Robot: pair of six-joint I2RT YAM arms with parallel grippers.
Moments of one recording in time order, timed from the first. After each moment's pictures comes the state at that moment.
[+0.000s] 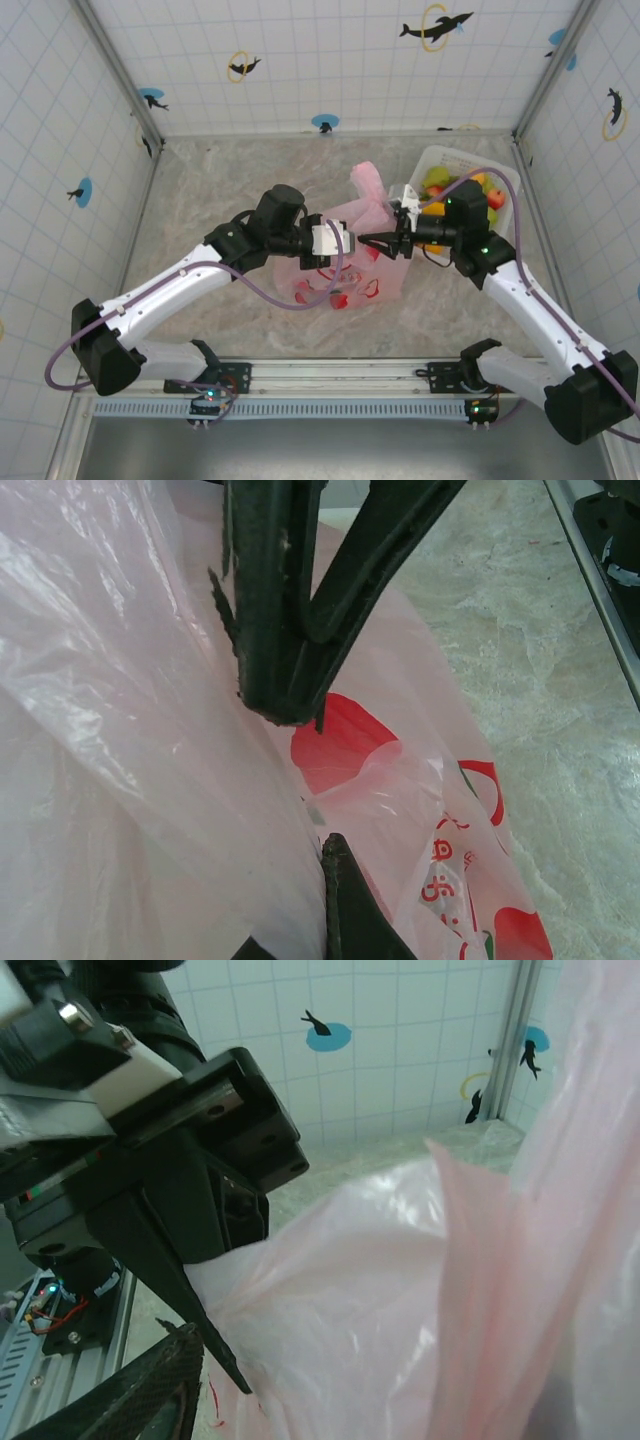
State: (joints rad) left arm -0.85 1.28 1.14 -0.48 0.43 0.76; right arm 0.45 1.04 0.86 -0.11 -0.89 -0.22
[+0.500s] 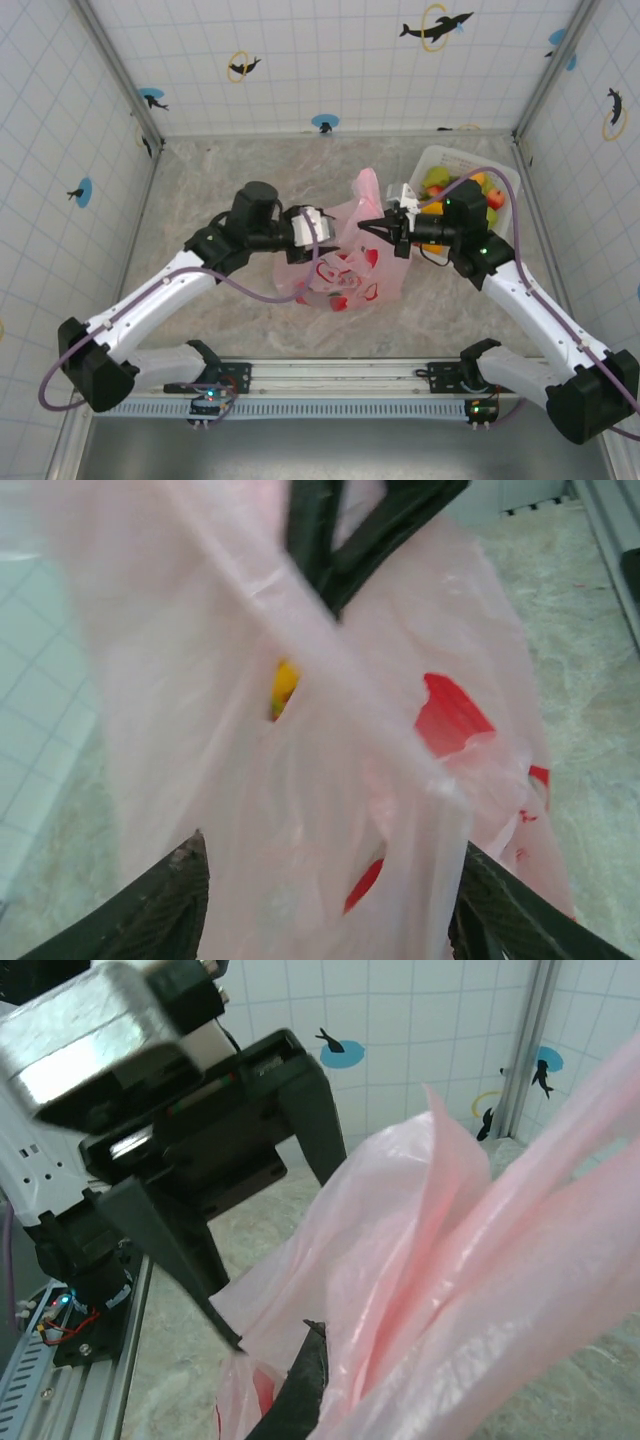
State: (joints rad) left arm -0.71 1.16 1.04 -0.38 0.51 0.67; right arm 0.48 1.04 0.86 -0.07 -0.89 -0.19
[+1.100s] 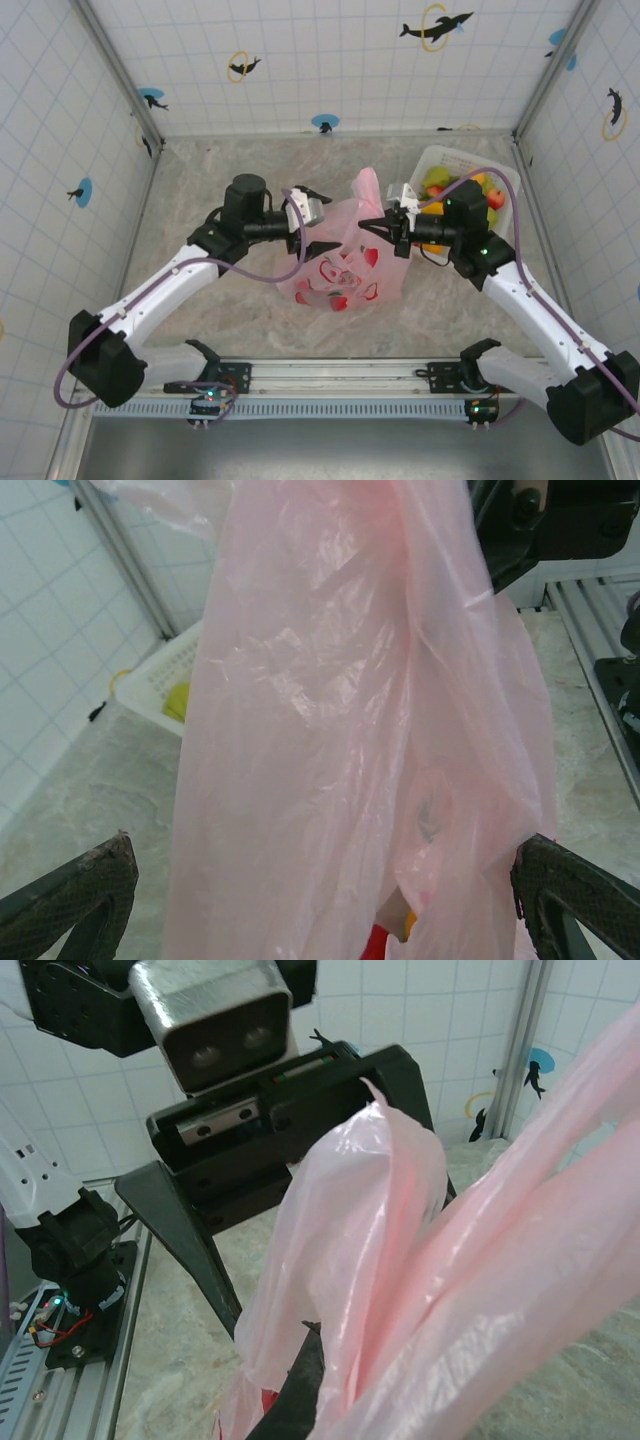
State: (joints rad) left arm -0.61 1.24 0.99 -0.16 0.74 0.50; right arm 0.48 1.03 0.86 -0.08 -0.87 -0.19
